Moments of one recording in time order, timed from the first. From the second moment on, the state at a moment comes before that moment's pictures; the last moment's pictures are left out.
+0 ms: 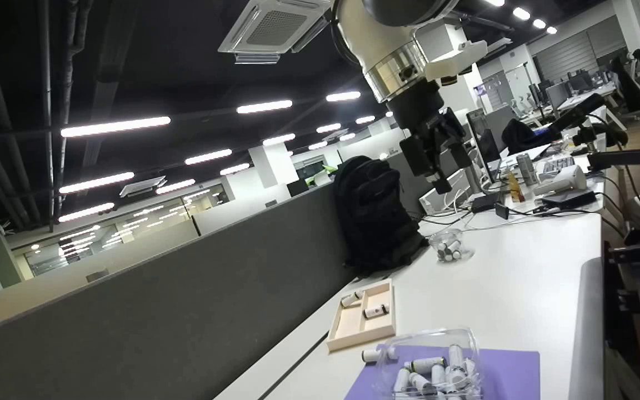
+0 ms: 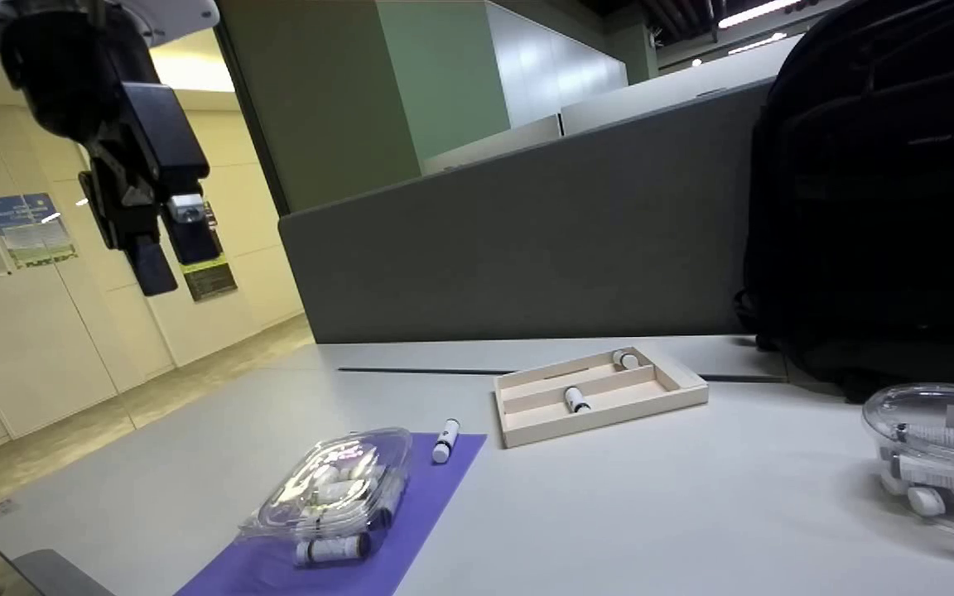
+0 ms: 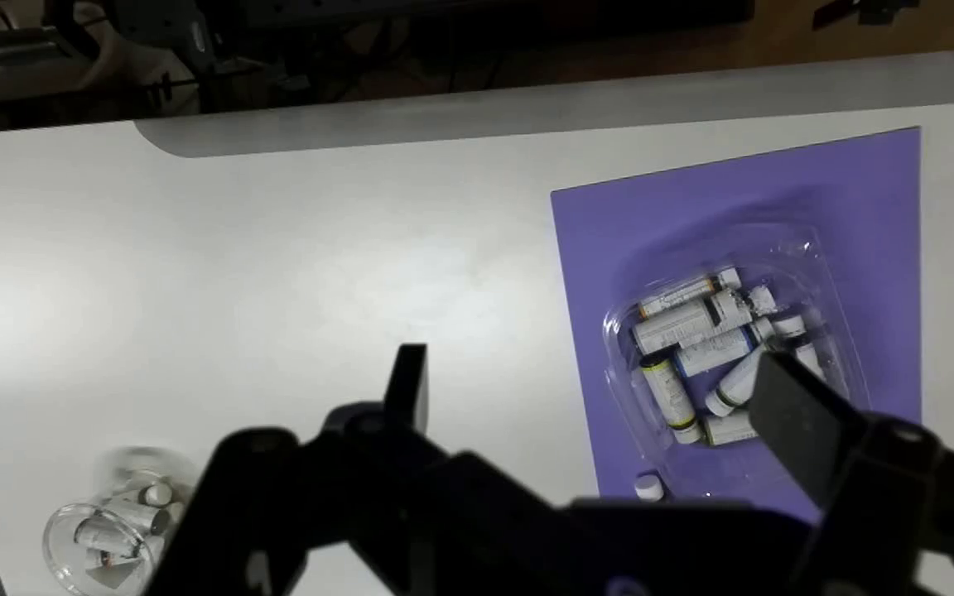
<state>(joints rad) -0.04 -0.70 0.13 -2.69 -0.08 1.94 0.19</state>
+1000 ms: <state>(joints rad) -0.06 -0.52 0.06 -2.65 -0.09 2.24 0.11</state>
